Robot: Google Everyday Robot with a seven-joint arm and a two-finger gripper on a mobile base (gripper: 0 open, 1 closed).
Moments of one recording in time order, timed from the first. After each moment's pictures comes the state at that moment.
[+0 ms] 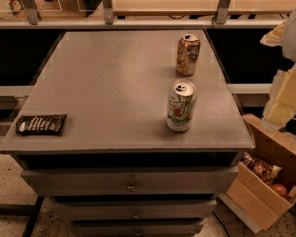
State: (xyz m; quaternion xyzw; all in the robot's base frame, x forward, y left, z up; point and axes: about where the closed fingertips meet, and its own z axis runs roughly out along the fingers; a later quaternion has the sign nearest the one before) arm 0.438 -0.216 0.979 -0.60 0.78 -0.04 0.16
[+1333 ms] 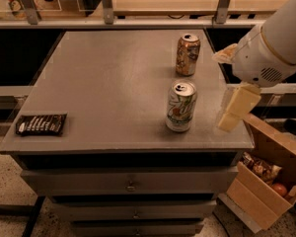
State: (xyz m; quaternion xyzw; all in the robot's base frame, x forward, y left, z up) arm 0.471 -0.148 0.927 -0.64 0.73 0.06 0.24
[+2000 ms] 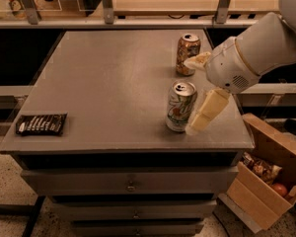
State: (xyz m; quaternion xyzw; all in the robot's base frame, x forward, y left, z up) arm 0.490 -0.097 0.904 -0.65 0.68 0.15 0.30
